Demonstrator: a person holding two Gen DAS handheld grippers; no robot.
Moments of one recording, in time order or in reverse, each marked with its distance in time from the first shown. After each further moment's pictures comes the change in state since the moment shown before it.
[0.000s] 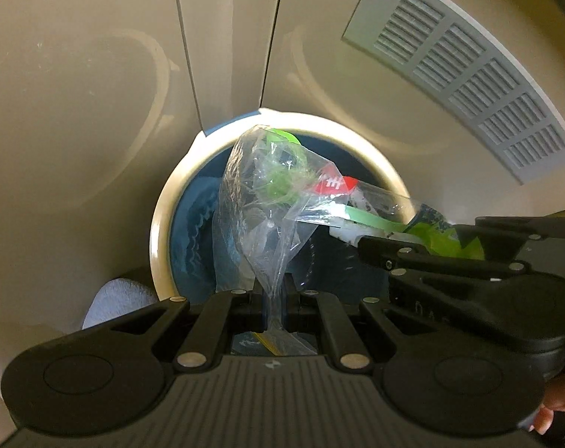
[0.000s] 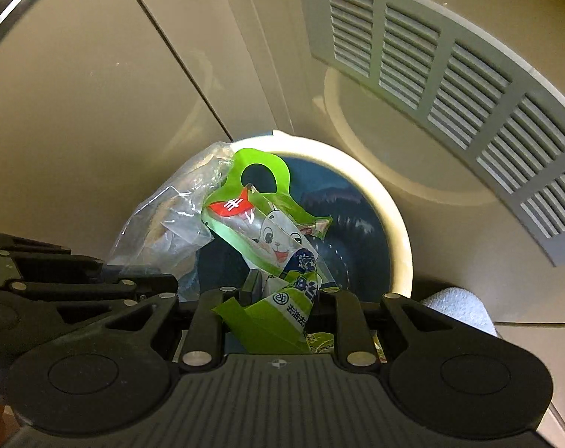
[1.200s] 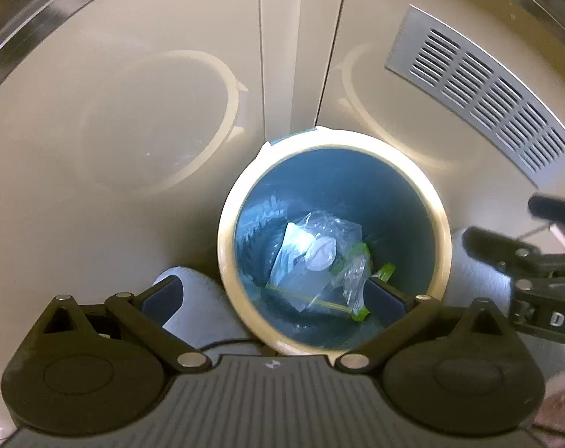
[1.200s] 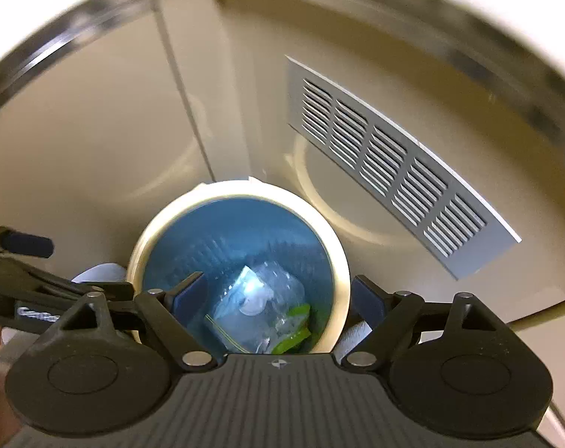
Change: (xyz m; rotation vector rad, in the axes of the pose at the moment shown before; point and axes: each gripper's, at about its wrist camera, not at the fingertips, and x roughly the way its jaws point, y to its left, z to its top) left arm -0.058 0.012 -0.053 -0.049 -0.129 0.135; right arm -0.070 0.021 -0.030 -0.136 -0.225 -0.127
